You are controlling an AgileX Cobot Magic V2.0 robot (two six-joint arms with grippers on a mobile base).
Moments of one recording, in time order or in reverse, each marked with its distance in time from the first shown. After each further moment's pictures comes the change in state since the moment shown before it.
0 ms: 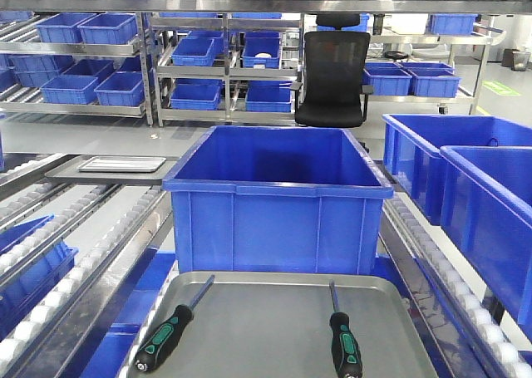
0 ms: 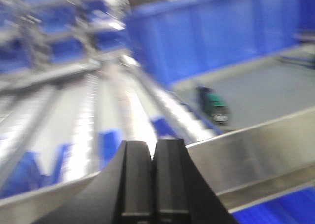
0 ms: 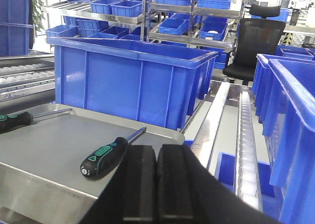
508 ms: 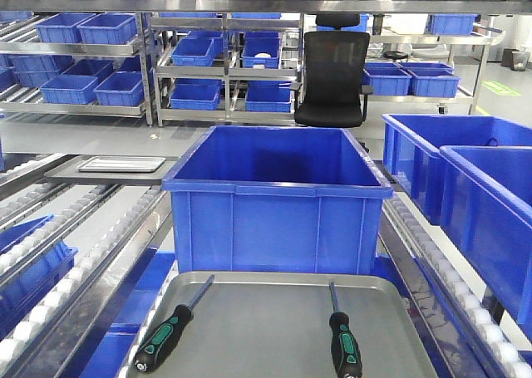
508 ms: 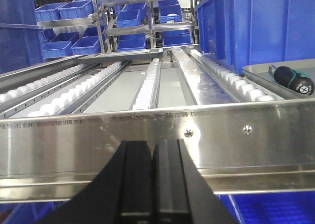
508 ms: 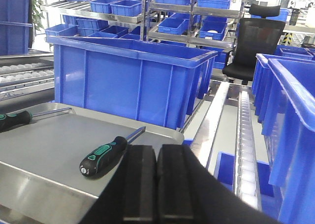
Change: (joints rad) left arm 0.222 -0.223 0.187 0.000 0.021 -0.083; right arm 0.000 0.000 0.001 -0.002 0.001 0.000
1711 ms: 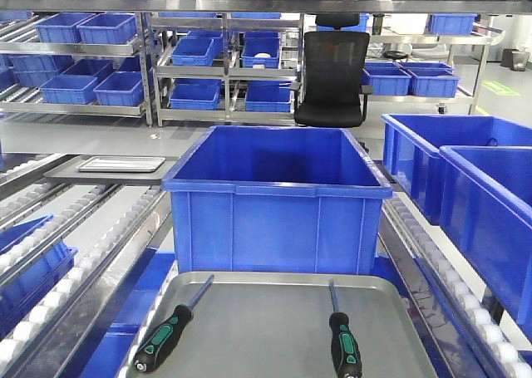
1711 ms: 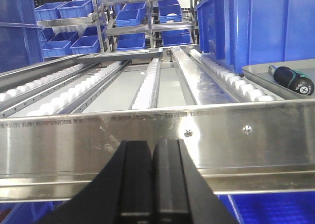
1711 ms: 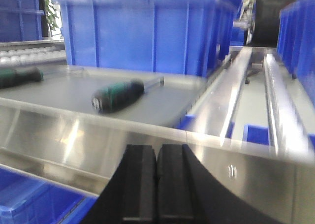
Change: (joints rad) left arm 0.000 0.000 0.000 0.000 0.000 -0.003; right arm -0.017 -0.152 0.422 0.123 -0.266 0.004
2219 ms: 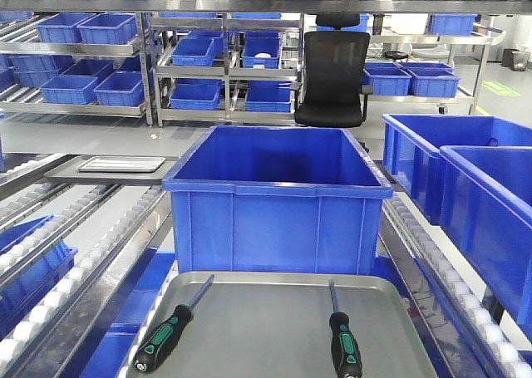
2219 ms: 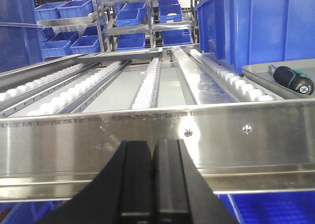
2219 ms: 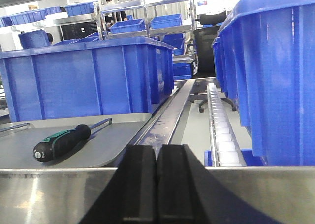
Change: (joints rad) left arm 0.000 0.000 0.000 0.000 0.001 0.000; right arm -0.207 -0.121 0.007 0.076 -0.012 0.000
